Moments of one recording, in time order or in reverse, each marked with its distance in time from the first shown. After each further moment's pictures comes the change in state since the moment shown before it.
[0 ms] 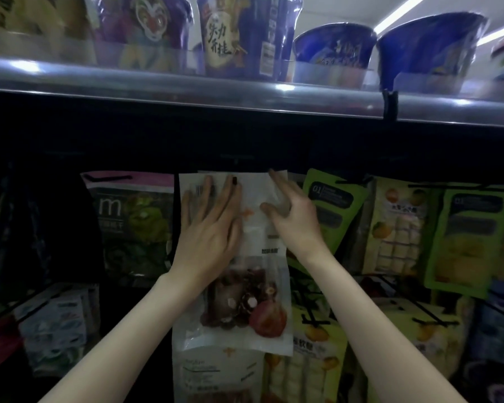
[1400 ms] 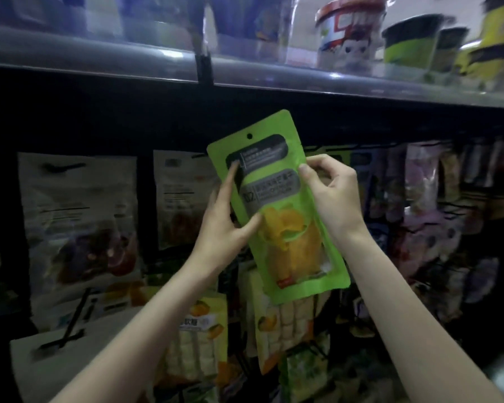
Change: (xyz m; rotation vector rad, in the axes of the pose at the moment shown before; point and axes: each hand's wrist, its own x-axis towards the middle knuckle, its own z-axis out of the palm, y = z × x) left_hand 0.030 0.214 0.026 -1.103 -0.192 -0.047; right_hand -0.078 0.033 -0.216 -0.168 0.455 0.116
